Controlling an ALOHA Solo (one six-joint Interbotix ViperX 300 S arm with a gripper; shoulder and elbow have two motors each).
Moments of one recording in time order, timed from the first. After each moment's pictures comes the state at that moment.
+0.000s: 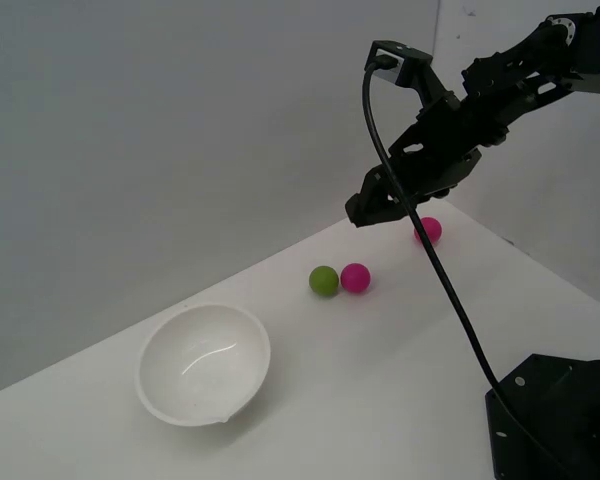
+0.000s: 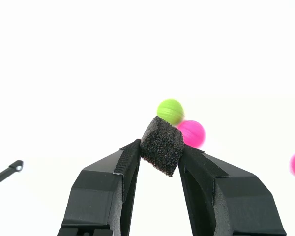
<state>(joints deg) 3.9 120.6 120.2 135.3 135.4 -32.3 50.2 29.3</state>
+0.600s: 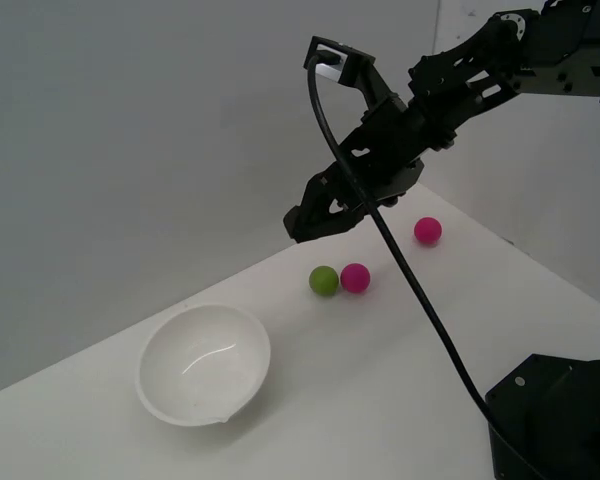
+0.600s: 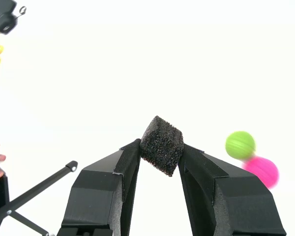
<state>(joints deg) -7.8 116.5 116.3 132.0 132.0 -39.9 48.4 29.4</state>
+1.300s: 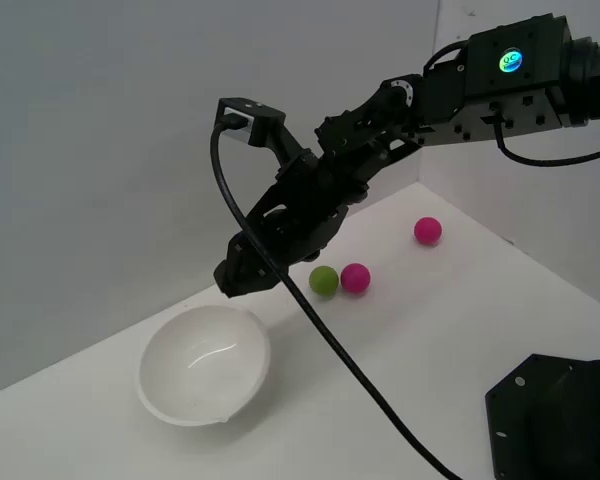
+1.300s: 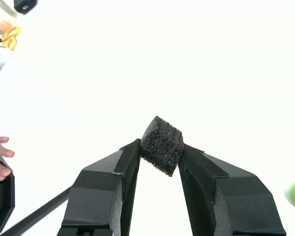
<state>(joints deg) -22.5 105.9 105.6 129.5 129.6 -43.2 37.8 29.4</state>
